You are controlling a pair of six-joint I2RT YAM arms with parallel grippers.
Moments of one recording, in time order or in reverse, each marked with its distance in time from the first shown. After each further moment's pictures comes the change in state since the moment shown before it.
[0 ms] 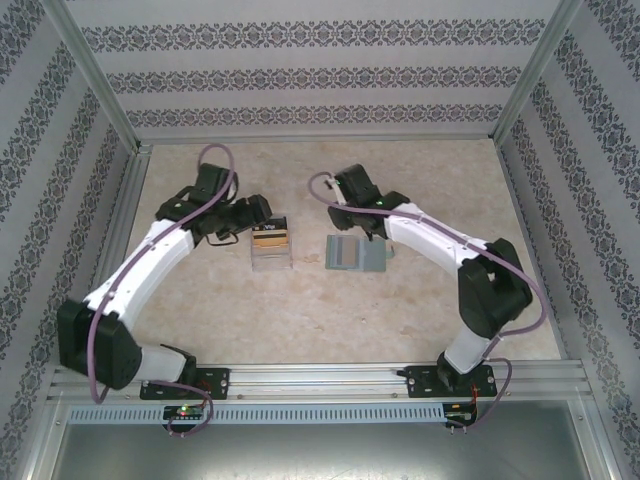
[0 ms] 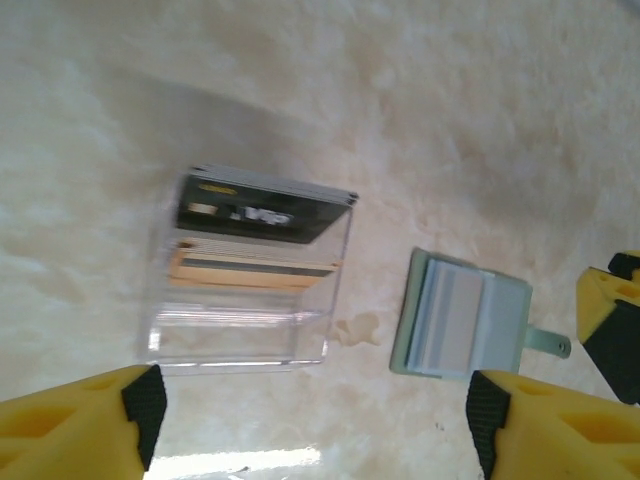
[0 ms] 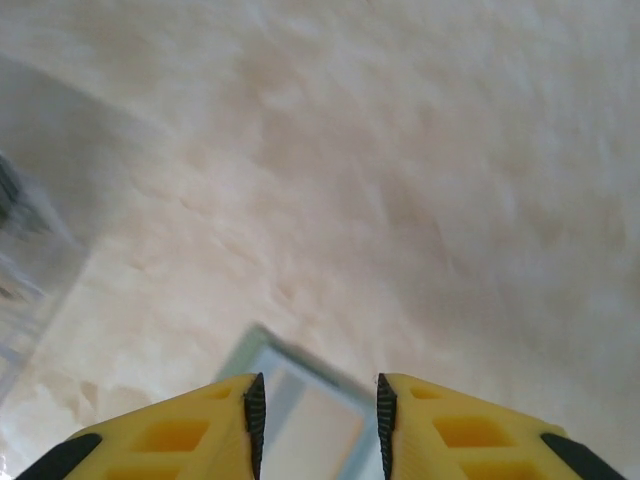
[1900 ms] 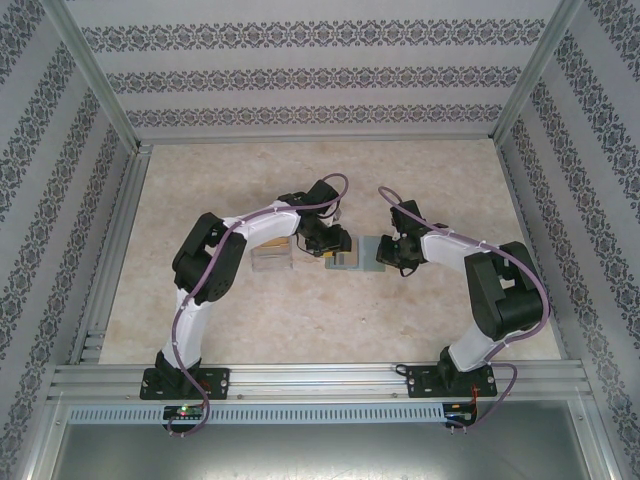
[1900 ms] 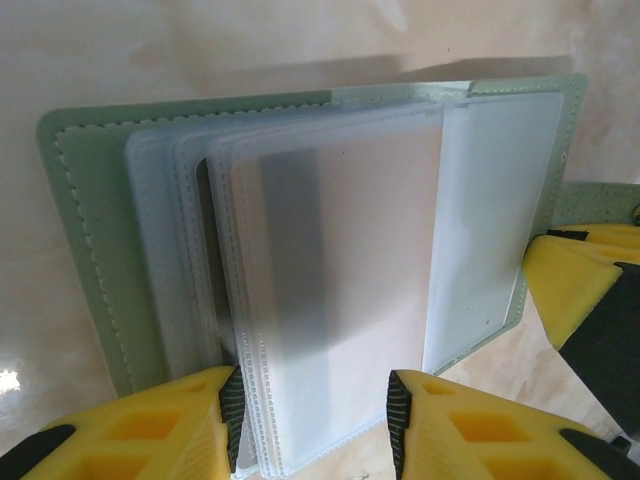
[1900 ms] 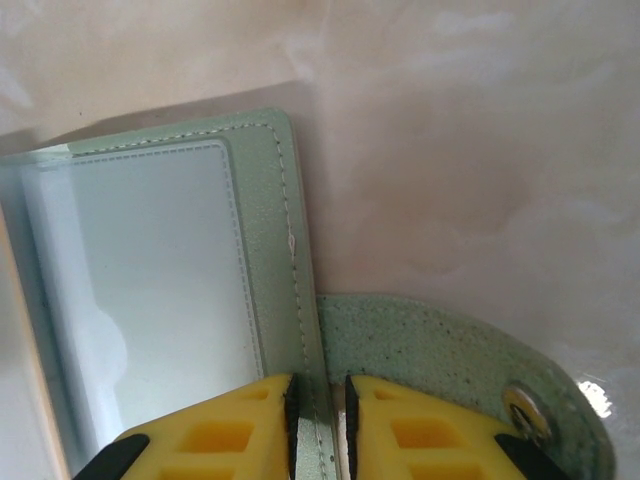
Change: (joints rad) left arm -0.299 0.744 0.379 0.123 0.278 0.008; right arm -0.276 -0.030 -0.406 0.097 -0.274 0.447
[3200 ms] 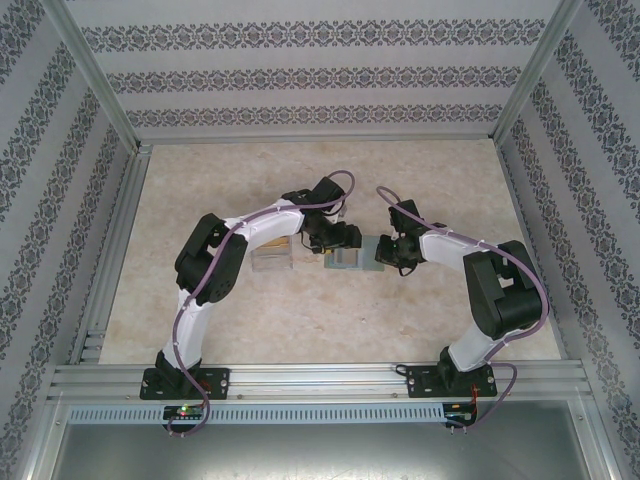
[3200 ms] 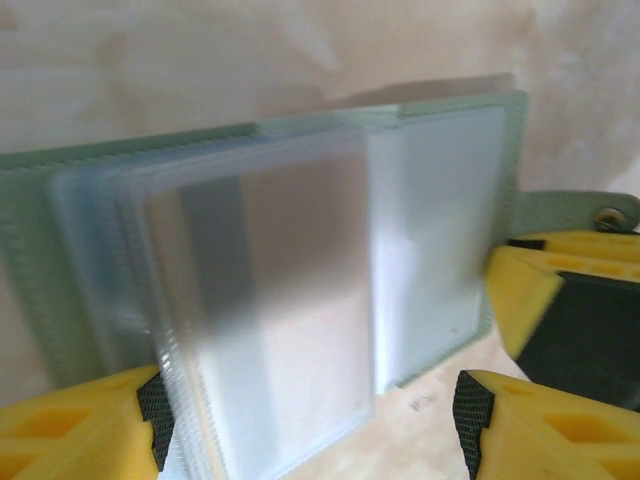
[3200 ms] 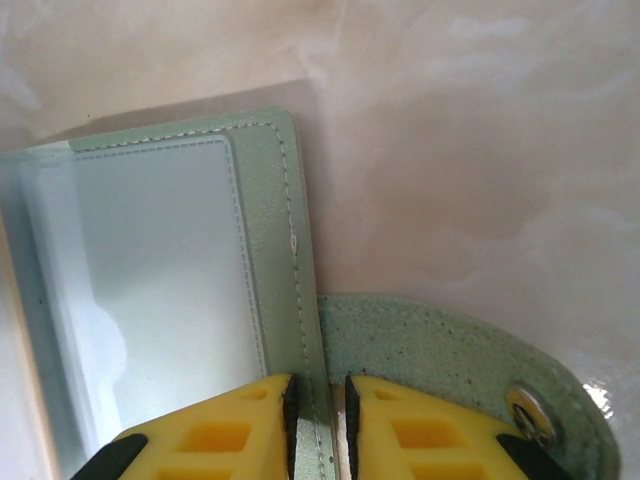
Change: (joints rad) left arm -0.020 0.006 0.057 -0.031 -0.070 0.027; right arm 0.010 0.009 0.010 -0.001 0.006 0.001
